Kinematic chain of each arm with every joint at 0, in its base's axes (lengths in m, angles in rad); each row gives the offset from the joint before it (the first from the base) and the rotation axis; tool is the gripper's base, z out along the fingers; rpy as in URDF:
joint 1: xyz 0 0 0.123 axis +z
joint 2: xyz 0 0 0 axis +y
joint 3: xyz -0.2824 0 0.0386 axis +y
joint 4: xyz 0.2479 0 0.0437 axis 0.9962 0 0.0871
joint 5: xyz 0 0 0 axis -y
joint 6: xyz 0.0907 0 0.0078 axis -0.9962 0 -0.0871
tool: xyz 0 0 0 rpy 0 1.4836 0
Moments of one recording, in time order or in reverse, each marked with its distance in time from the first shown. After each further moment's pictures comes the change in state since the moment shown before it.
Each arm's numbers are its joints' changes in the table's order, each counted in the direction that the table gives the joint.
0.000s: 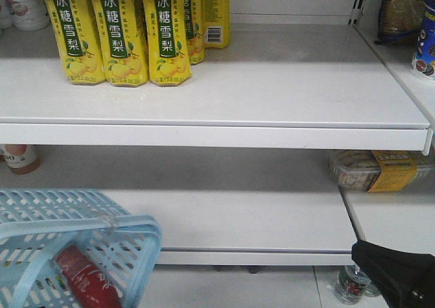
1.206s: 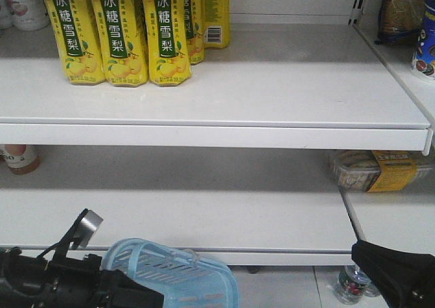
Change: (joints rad) left arm 0.000 1.276 -0.195 -0.656 -0.372 -0.239; right arm 0.000 0.000 0.000 0.000 0.000 0.000
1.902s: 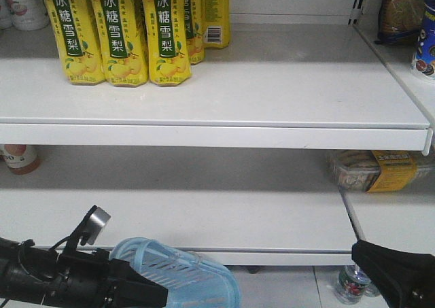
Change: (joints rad) left arm 0.000 0.129 -0.064 0.000 -0.002 0.009; right arm 0.000 0.000 0.000 0.000 0.000 0.000
